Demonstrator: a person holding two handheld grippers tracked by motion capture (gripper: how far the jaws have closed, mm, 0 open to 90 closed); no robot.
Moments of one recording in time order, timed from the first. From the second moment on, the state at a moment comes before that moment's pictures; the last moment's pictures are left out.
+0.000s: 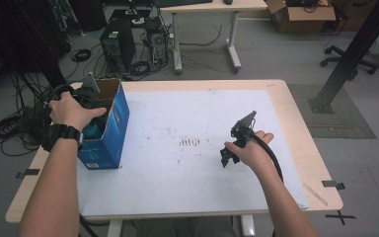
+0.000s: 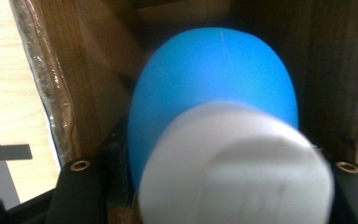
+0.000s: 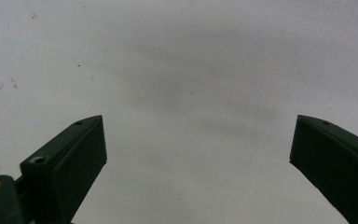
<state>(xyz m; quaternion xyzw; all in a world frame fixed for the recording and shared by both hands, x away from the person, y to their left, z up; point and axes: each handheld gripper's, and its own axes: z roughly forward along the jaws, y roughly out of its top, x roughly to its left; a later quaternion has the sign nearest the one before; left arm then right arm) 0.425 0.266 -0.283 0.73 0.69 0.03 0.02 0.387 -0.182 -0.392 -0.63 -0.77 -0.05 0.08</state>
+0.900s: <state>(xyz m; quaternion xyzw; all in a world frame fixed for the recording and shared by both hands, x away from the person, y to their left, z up) 0.419 0.247 -0.230 0.74 0.67 0.04 0.04 0.385 -0.185 -0.386 -0.63 -0.77 -0.06 0.08</state>
